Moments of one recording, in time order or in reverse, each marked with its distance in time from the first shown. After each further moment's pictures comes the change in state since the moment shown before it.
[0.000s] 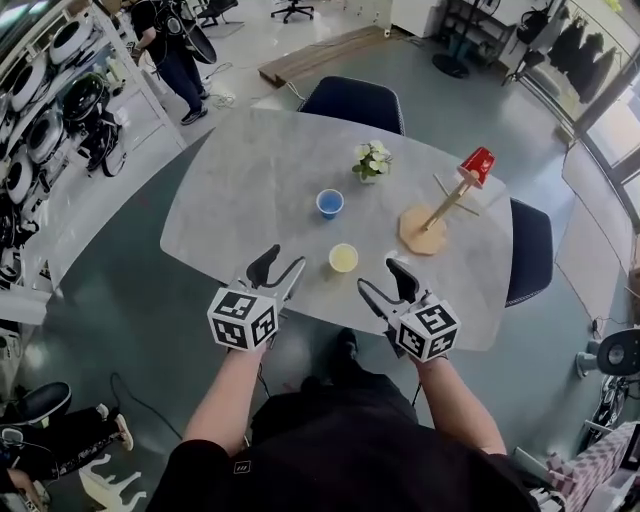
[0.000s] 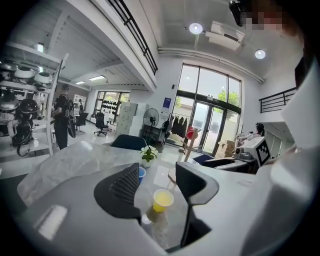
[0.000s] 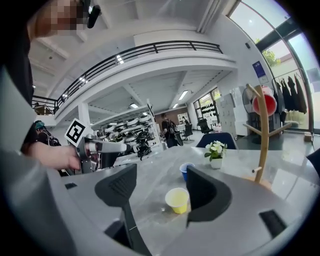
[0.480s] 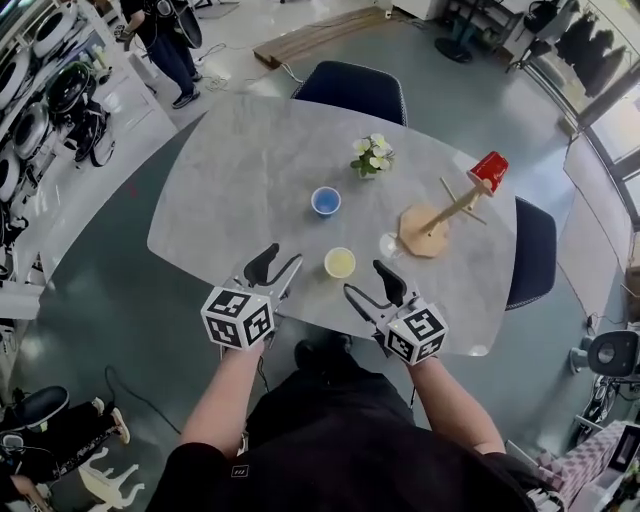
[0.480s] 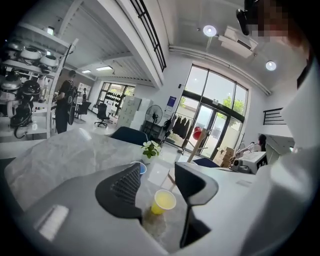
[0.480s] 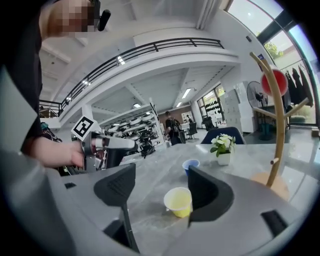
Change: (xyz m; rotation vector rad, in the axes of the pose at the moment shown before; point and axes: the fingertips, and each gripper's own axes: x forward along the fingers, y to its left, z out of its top) left arm 0.039 0.025 -0.015 -0.119 0.034 -0.017; right arm 0.042 -0.012 -0.023 0.018 0.001 0.069
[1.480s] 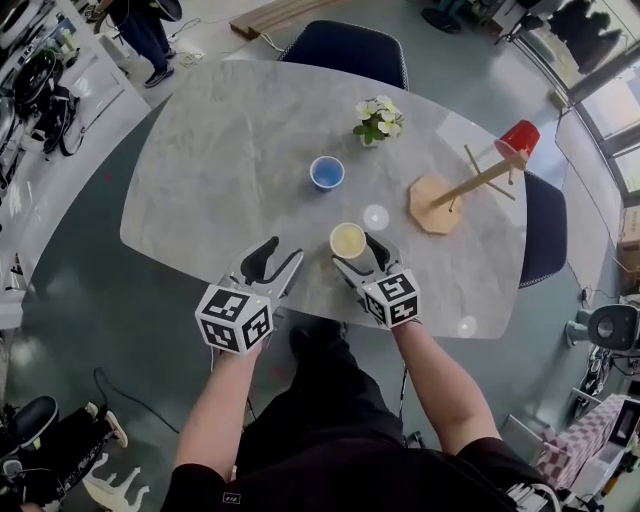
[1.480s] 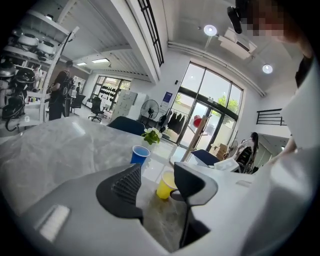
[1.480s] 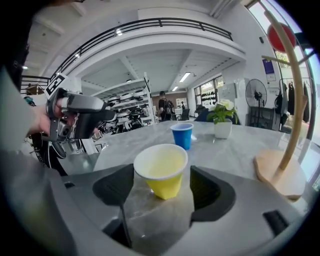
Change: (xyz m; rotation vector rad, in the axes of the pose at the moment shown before) left arm 0.018 0.032 -0.064 0.004 0.043 -0.079; right arm 0.087 -0.049 -0.122 -0.095 0.218 -0.136
